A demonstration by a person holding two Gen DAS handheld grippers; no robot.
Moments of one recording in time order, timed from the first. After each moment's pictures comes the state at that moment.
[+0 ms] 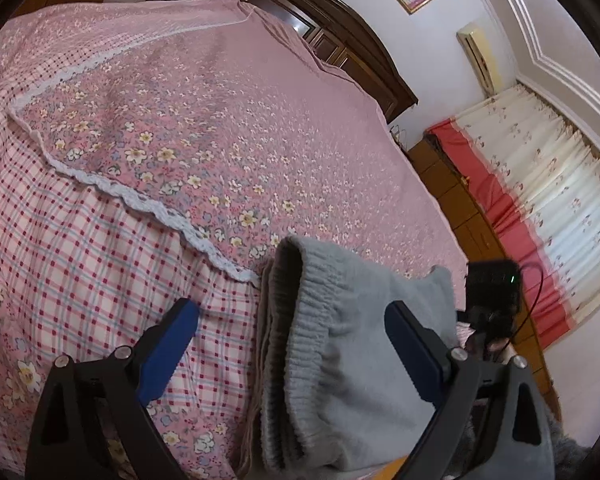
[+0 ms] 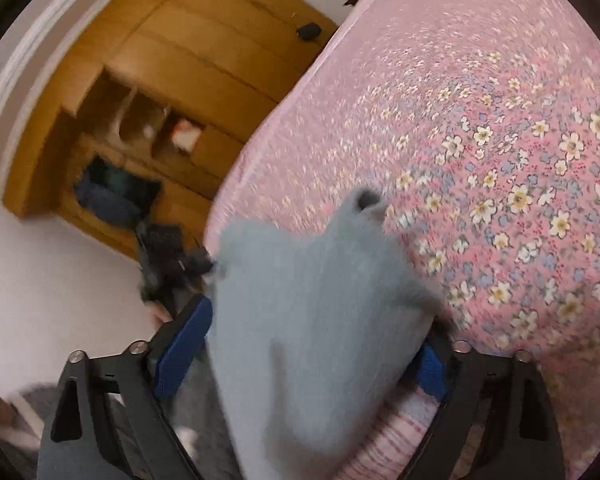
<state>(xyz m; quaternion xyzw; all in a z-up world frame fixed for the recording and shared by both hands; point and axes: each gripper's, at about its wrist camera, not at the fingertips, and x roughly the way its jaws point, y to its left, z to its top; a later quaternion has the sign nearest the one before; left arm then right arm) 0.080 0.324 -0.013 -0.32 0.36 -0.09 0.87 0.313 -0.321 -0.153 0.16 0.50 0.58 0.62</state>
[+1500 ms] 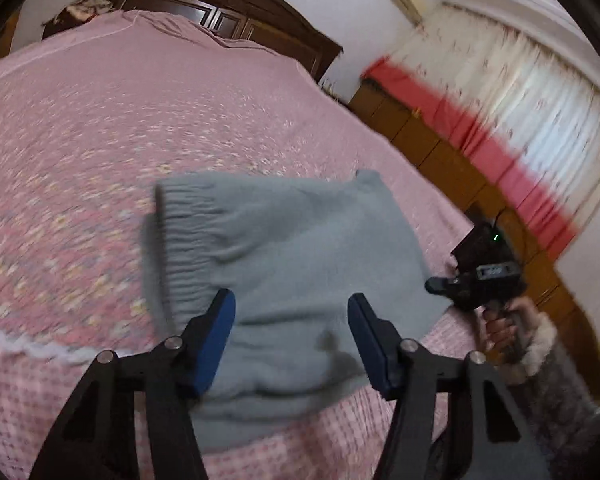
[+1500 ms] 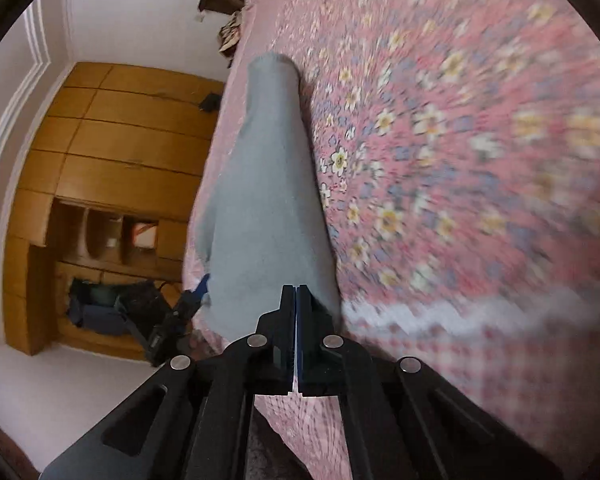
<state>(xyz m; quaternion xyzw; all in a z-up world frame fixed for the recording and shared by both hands) 0.109 0.124 0.005 -0.21 0.35 -0.18 0.89 0.319 -0.531 -0.190 0.30 0.55 0.41 0.66</state>
